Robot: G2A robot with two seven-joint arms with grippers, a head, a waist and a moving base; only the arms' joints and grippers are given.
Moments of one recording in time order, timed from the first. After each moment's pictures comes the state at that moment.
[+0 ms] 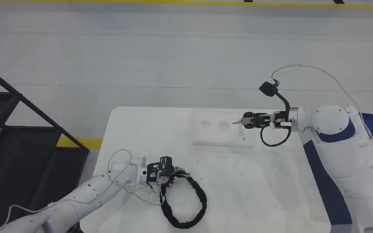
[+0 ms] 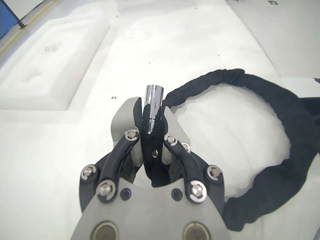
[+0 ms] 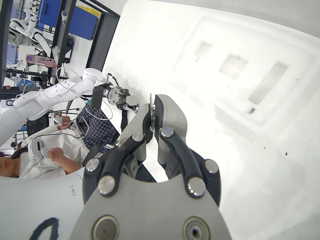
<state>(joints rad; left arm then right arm) 0.98 -0.83 -0.46 -1.23 1.44 -0.65 0.62 -0.86 -1.00 1.21 -1.47 -0.09 -0.13 1.24</state>
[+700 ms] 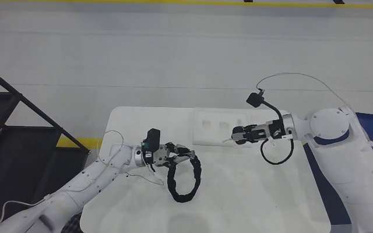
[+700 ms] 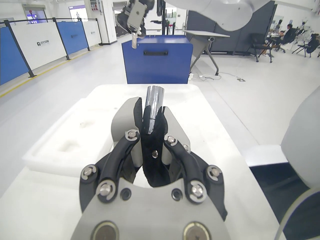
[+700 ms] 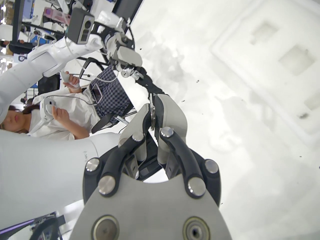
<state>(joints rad) 0.92 -0.85 -0.58 -1.28 1.27 -0.91 0.82 -0.89 -0.99 1.19 -1.62 0.10 -0.17 1.44</state>
